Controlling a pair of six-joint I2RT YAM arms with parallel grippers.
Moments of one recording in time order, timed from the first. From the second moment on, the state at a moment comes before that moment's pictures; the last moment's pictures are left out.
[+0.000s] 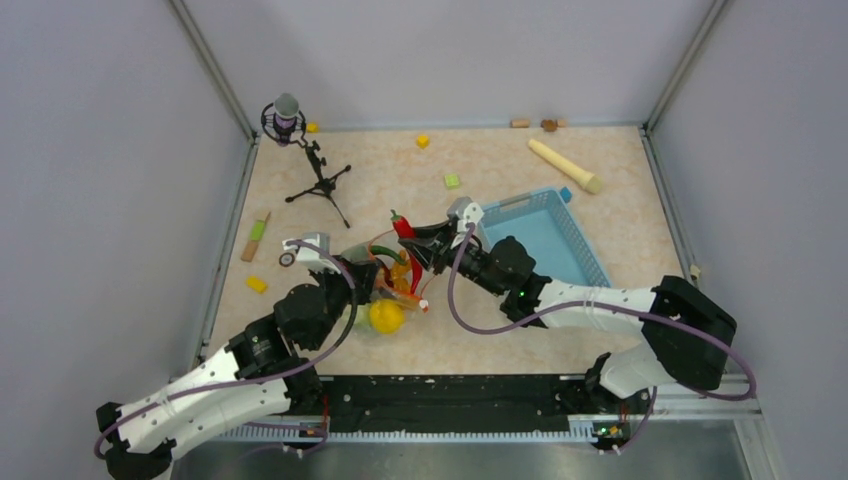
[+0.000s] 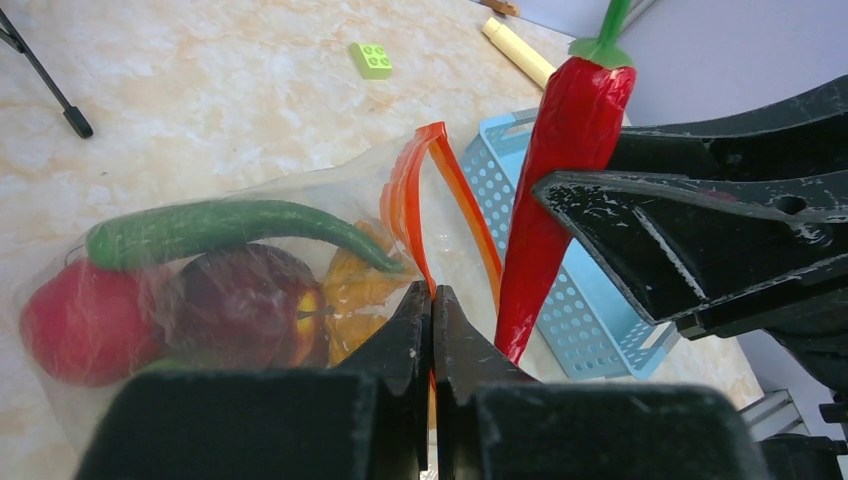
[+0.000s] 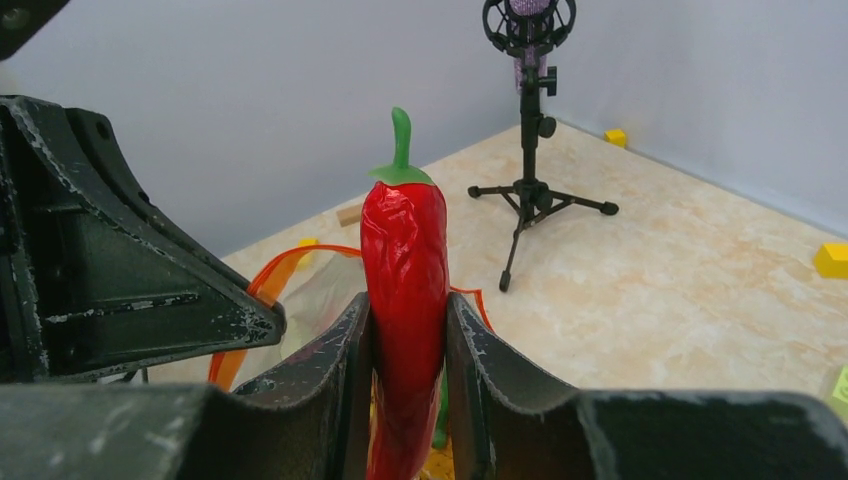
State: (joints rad) left arm -1.00 0.48 0.55 -0.25 -0.60 -0.65; right arm 1.01 1.40 0.70 0.90 0.00 0.13
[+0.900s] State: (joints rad) left arm -1.00 0.47 0.55 -0.25 -0.61 -0.65; right arm 1.04 1.45 0.68 0.74 -0.05 0.19
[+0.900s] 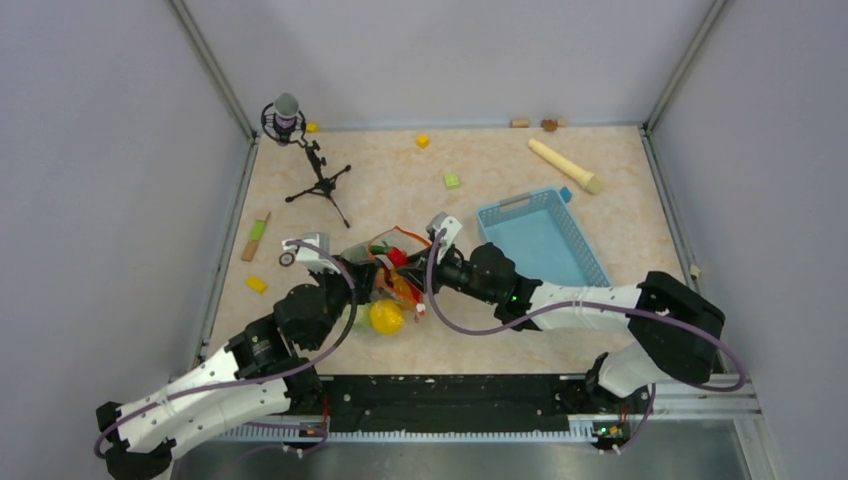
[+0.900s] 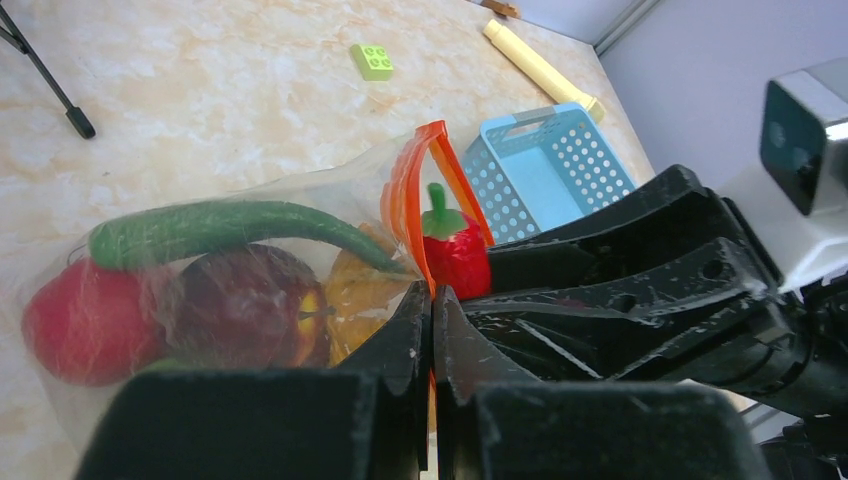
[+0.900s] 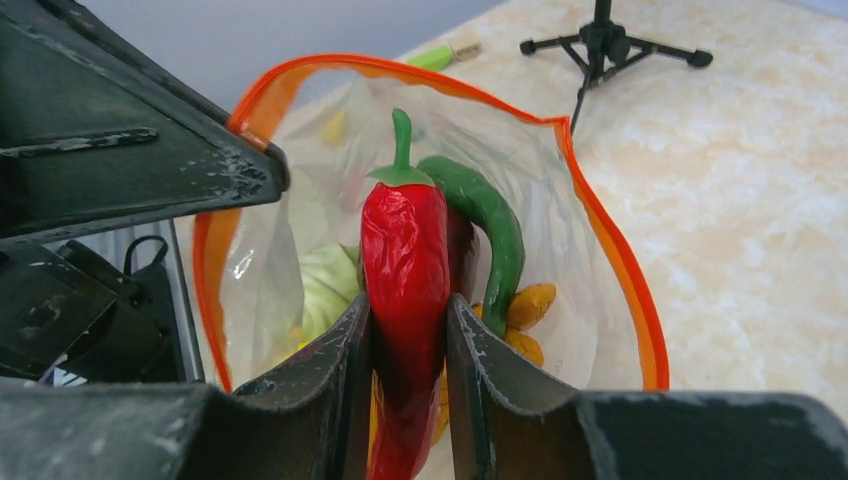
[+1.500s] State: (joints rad) left arm -1.00 0.49 0.55 -0.24 -0.53 -0.63; right arm 1.05 1.57 0.88 0.50 -0.04 0.37
